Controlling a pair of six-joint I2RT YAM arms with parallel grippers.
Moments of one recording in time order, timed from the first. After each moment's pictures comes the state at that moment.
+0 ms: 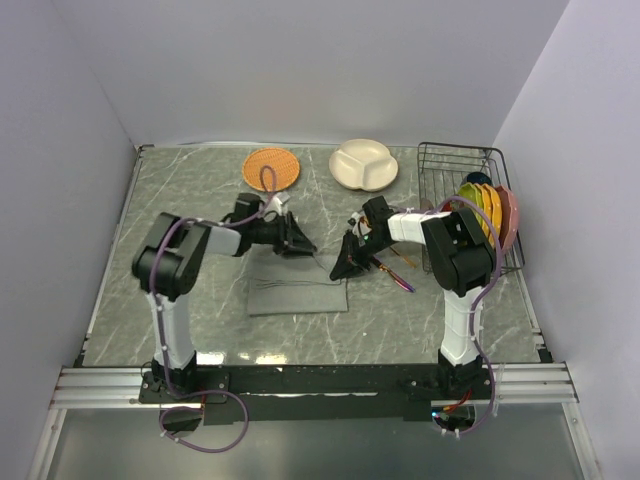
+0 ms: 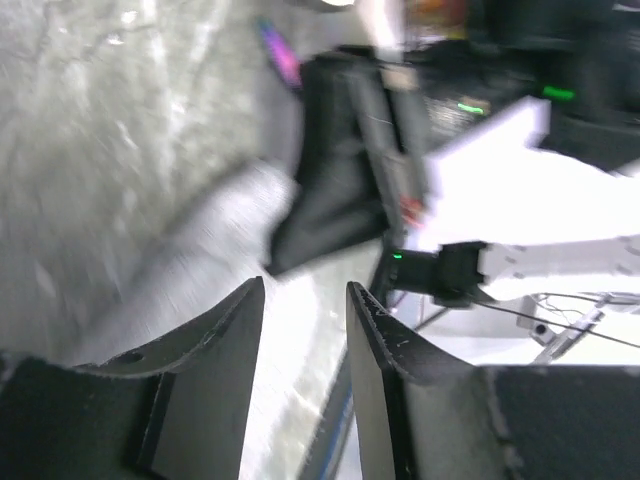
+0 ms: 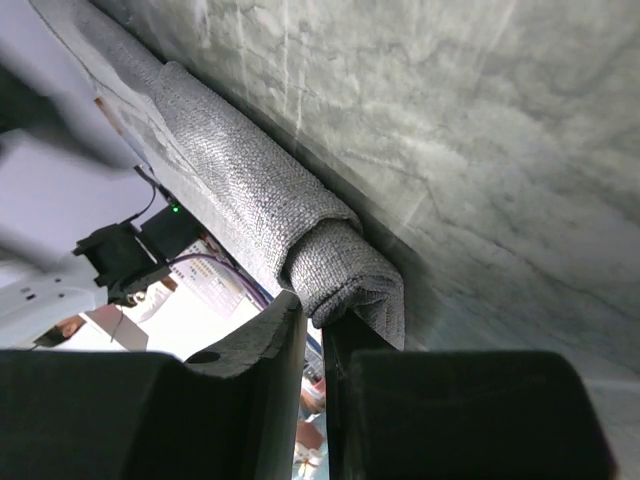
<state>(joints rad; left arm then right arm) -0.35 2.02 1.00 0.41 0.98 -0.80 0.36 2.04 1.16 -0.42 -0.82 0.58</state>
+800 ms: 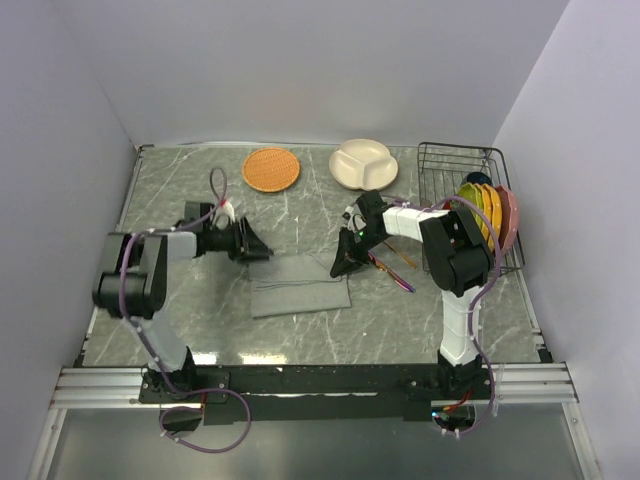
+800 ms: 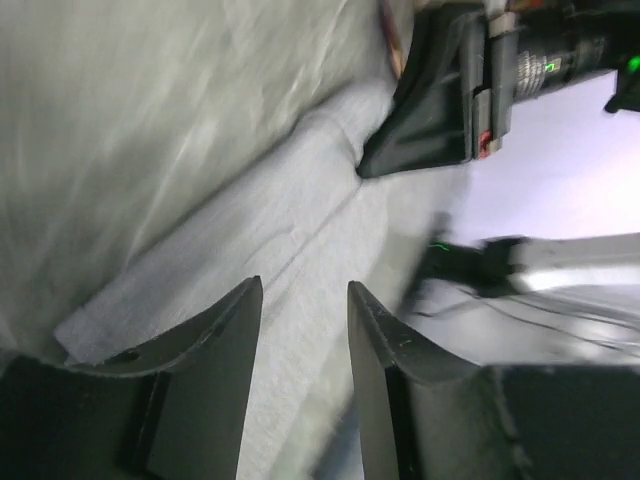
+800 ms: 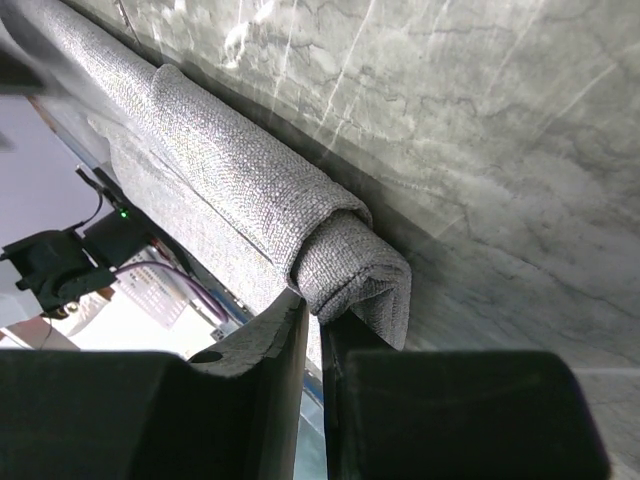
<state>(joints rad) -0.06 1.83 0.79 0.11 1.07 -0.55 0.39 2.05 1.26 -0.54 -0.72 0.46</state>
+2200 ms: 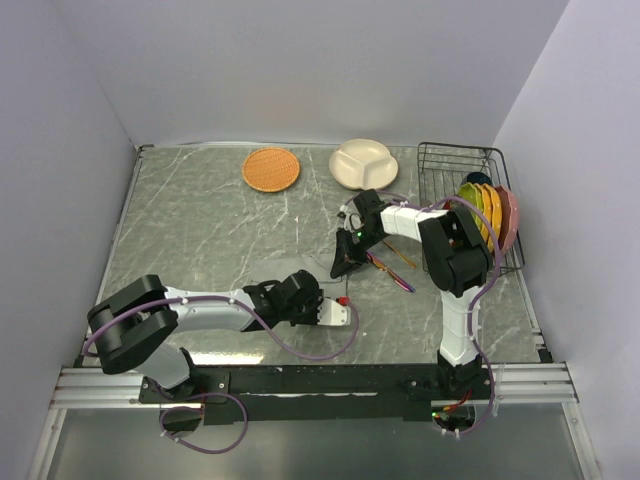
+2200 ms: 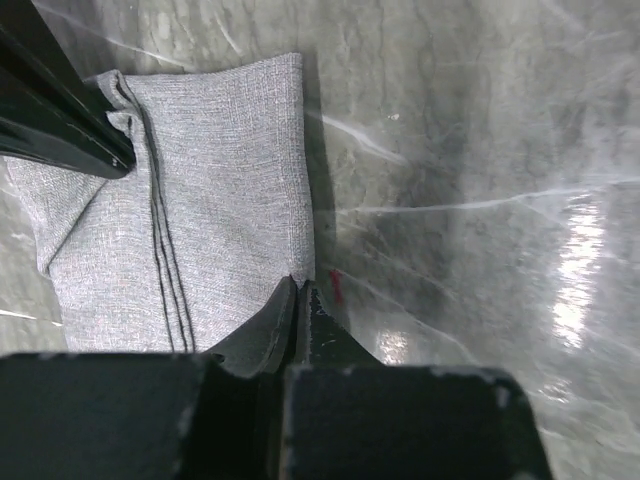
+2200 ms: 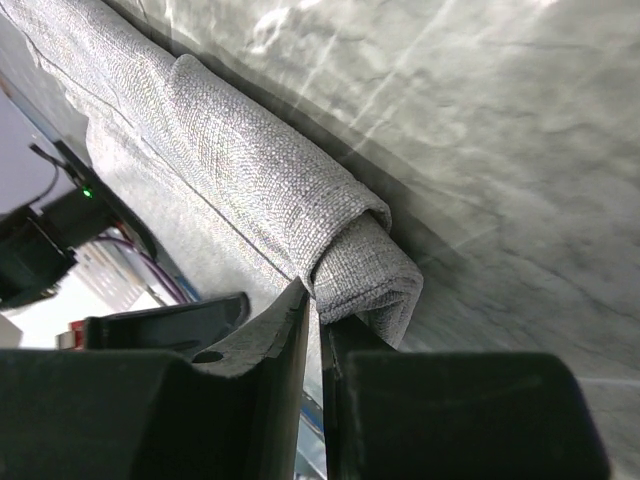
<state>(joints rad) -1.06 1.51 0.65 0.05 0.03 0.64 0.41 2.06 1.28 -0.57 -0.71 0.34</state>
